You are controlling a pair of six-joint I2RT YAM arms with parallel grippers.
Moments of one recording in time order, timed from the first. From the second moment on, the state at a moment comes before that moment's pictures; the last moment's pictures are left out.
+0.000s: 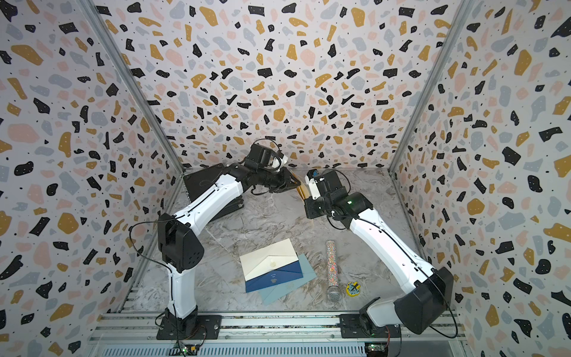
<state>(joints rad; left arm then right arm) -0.55 2.03 2.02 -0.69 0.60 -0.71 0.59 1.38 1.41 -0.81 -0.02 0.16</state>
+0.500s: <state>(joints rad) -0.55 2.04 2.04 -0.80 0.56 -0.67 0.68 1.39 1.43 -0.82 0.14 0.09</state>
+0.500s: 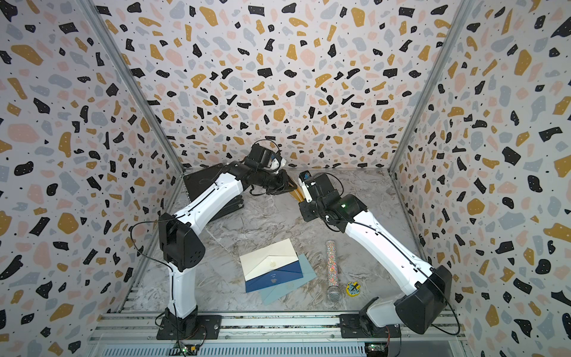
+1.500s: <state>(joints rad) -0.55 1.98 2.05 -0.70 0.62 -0.78 0.44 1.52 1.47 -0.86 0.07 0.37</state>
